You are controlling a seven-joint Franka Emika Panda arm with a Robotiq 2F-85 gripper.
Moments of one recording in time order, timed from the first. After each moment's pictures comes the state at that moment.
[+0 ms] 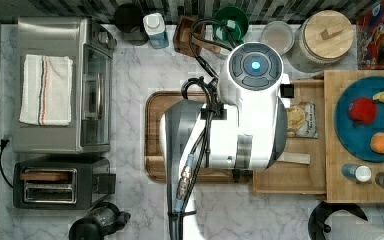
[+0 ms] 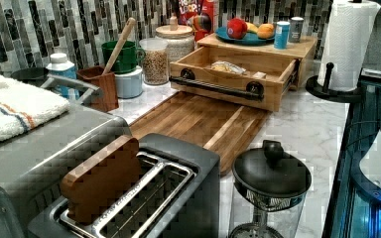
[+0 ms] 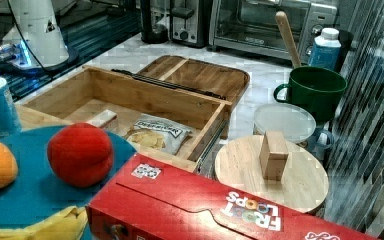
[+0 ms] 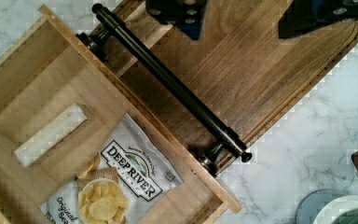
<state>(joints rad) -0.04 0.05 -0.03 -1.86 -0.04 0.26 -0.07</state>
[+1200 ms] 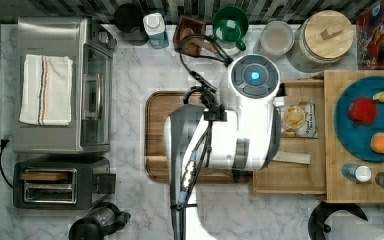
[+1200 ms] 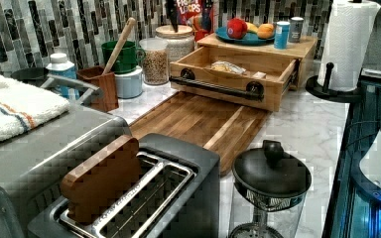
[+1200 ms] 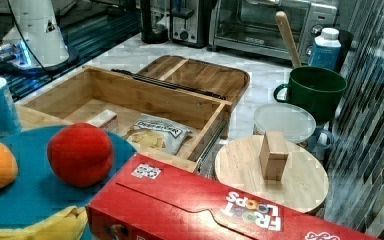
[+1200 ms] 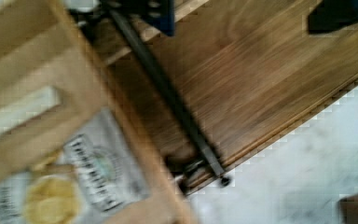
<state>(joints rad) -0.05 0.05 -0.01 -1.96 0.02 0.36 -0.29</state>
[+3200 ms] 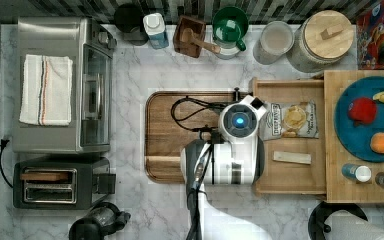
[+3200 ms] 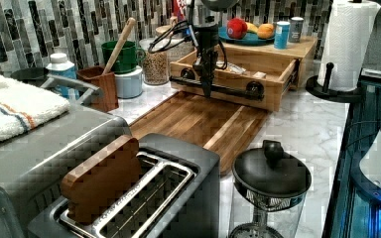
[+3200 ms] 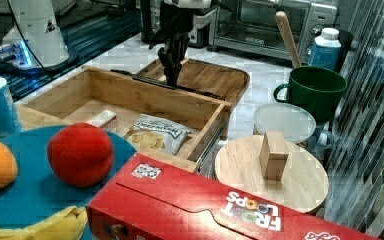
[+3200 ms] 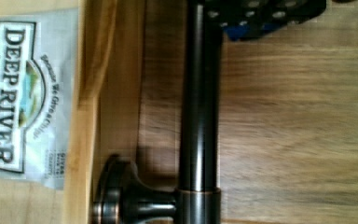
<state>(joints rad) -0.20 0.17 0.07 -2.34 -0.14 0.90 -0.85</state>
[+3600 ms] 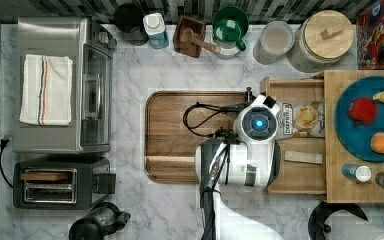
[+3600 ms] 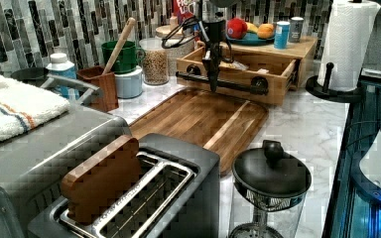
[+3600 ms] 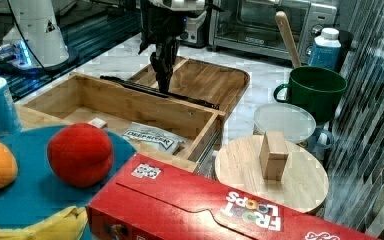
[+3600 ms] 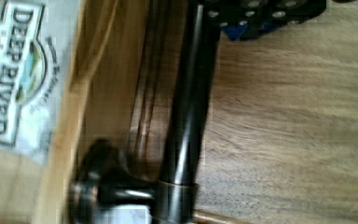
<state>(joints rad) -0.26 0.17 0.05 -2.33 -0.14 0.92 -1.08</state>
